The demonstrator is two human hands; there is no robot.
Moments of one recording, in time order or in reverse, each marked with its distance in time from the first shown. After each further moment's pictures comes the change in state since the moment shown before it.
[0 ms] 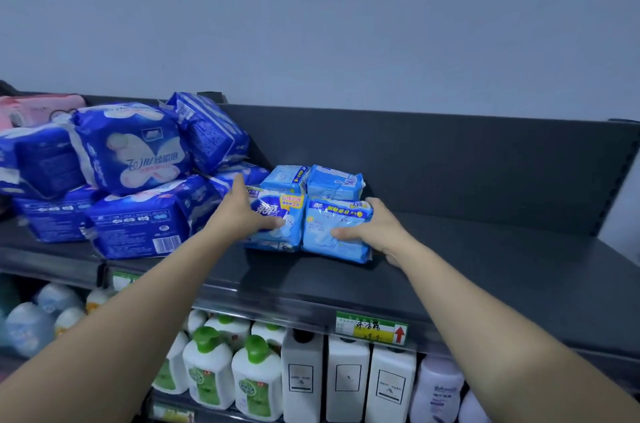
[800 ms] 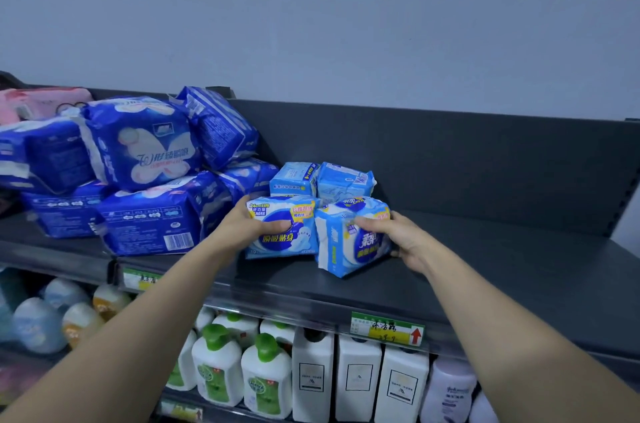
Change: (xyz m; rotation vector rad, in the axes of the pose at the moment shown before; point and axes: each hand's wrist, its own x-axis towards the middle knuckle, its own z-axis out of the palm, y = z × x) left_hand -0.003 -0.031 0.003 -0.606 -0.201 -0.162; right_hand 0.009 0.017 -0.006 0.205 -0.128 0.096
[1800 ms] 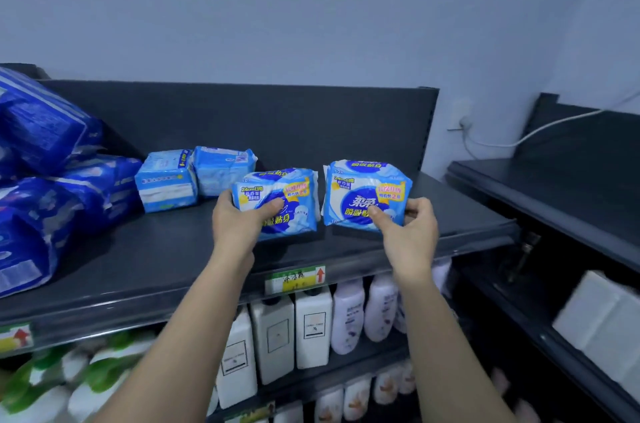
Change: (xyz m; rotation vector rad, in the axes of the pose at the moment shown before) left_hand -0.050 0.006 0.133 -0.362 -0.121 0.162; right_hand -0.159 0.049 -0.033 -0.009 1.185 -0.346
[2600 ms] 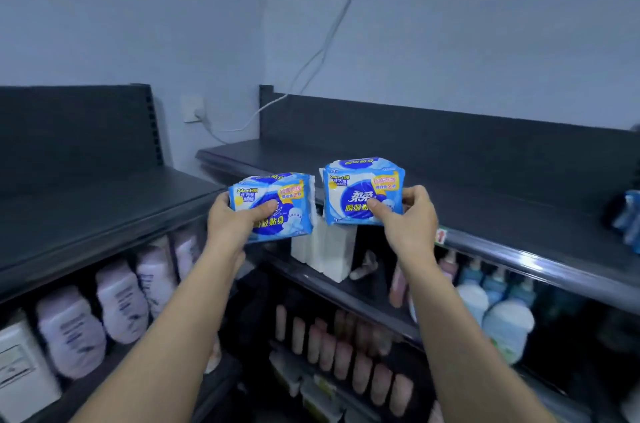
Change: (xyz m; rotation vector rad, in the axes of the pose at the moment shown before) left_hand -0.312 -0.015 0.291 -0.138 -0.715 -0.206; right_hand -0.041 -0.041 -0.472 -0.371 0.549 0.002
